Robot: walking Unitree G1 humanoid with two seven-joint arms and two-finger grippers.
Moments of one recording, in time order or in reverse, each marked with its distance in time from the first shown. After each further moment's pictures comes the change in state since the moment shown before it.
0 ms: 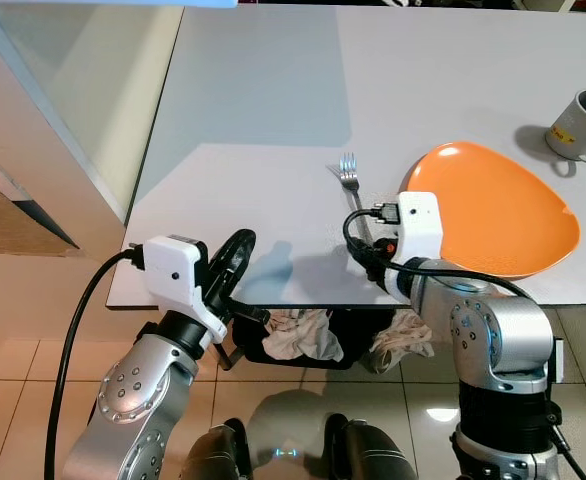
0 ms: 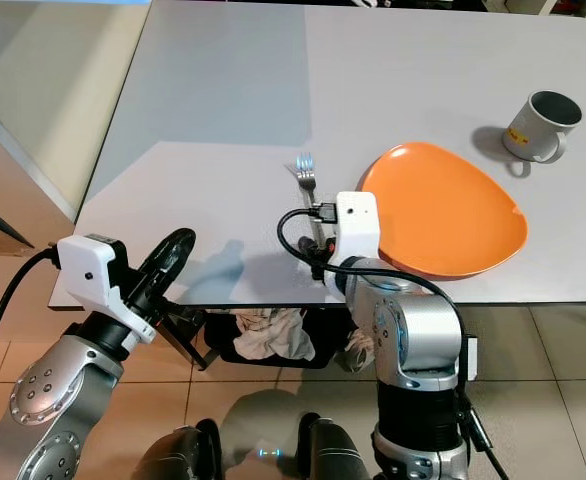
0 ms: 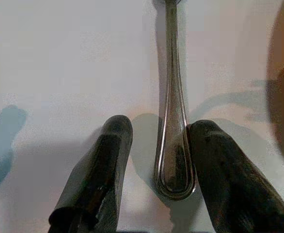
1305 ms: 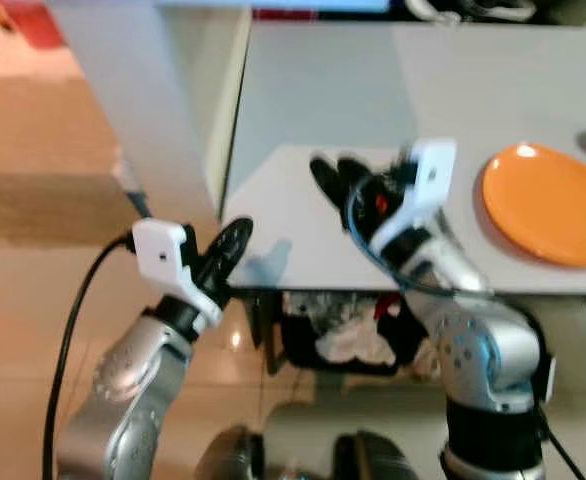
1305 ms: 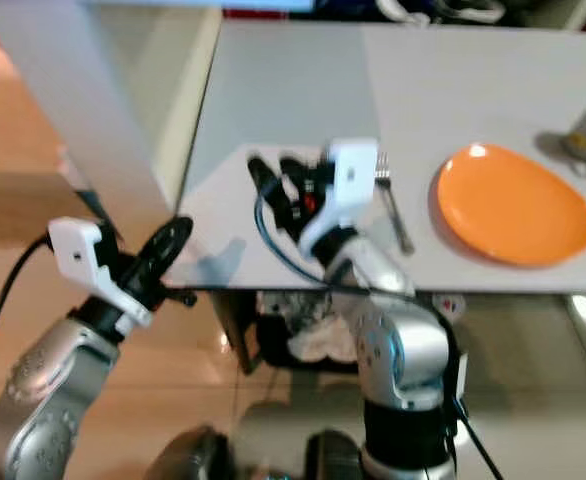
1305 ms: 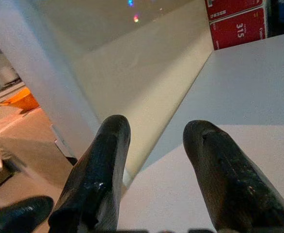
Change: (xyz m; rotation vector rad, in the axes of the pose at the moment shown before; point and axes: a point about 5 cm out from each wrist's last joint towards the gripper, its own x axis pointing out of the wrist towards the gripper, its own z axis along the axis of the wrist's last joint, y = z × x) left arm 0.011 0.010 0.009 -0.091 -0.025 -0.033; right arm -0.021 0.038 0.041 0.005 -0.586 0.388
